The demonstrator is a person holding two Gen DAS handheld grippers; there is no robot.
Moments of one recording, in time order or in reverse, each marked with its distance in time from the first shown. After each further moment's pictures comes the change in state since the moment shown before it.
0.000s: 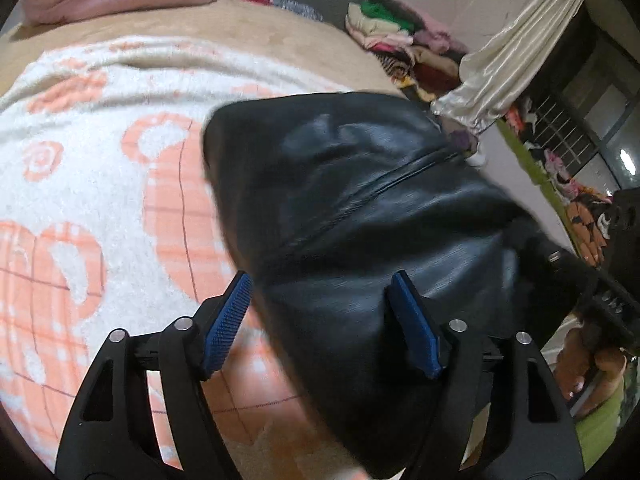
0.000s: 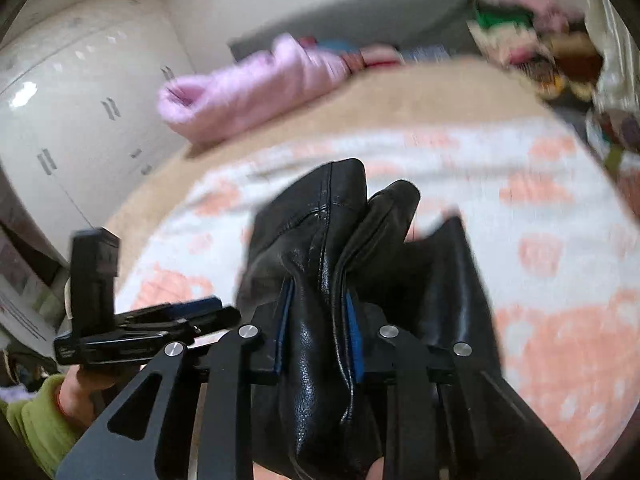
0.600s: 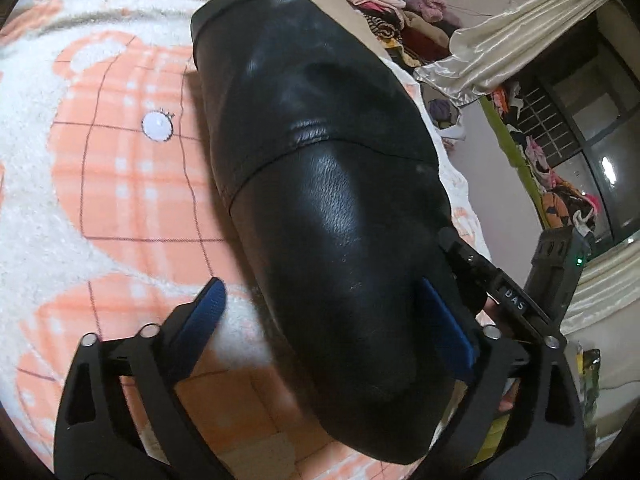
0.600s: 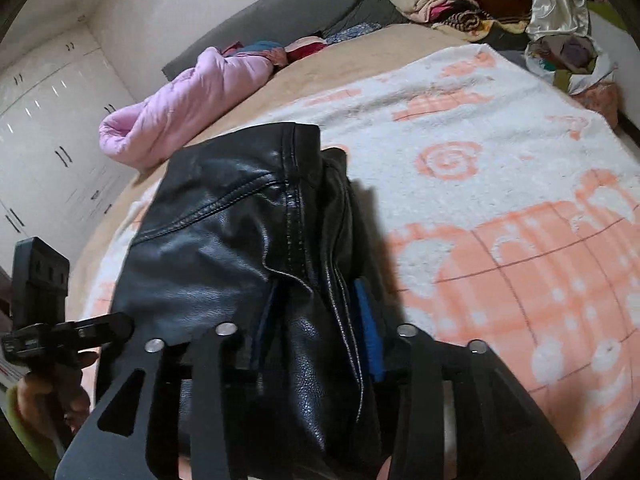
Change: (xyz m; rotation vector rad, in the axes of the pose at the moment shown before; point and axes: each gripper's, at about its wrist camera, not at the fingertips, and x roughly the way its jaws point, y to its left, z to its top) left arm 0.062 -0.022 -0.028 -0.077 0.180 -0.122; right arm 0.018 -0.118 -0.081 0.247 0.031 -0.112
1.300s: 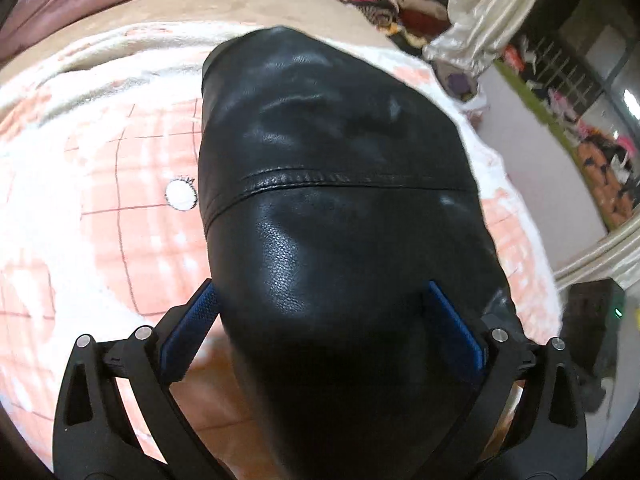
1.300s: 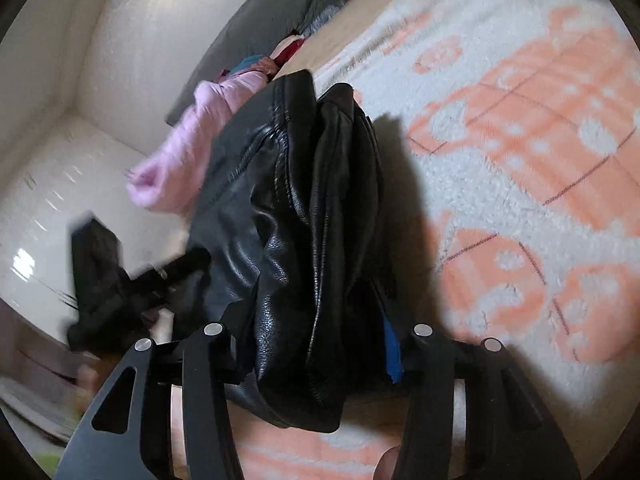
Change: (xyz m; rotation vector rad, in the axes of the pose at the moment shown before) left arm 0.003 -0.012 0.033 0.220 0.017 0.196; right arm -0.013 0.020 -0.072 0.260 -0.012 0.140
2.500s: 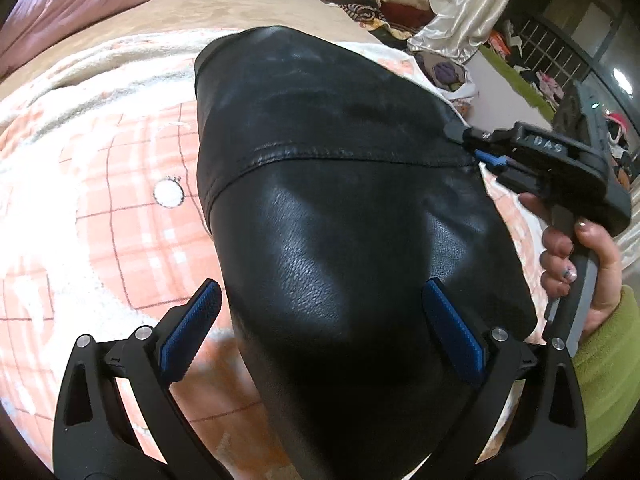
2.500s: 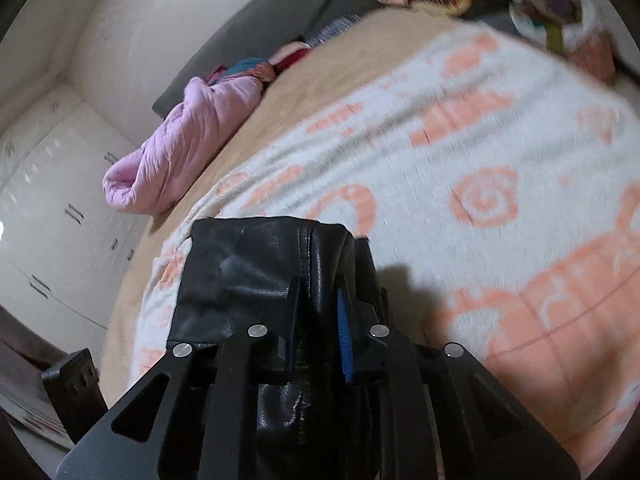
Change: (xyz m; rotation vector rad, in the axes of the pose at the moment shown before) left arm -0.003 -0.011 -0.011 0.056 -0.015 -0.018; right arm 0.050 0.001 0.136 -0.034 0.041 -0.039
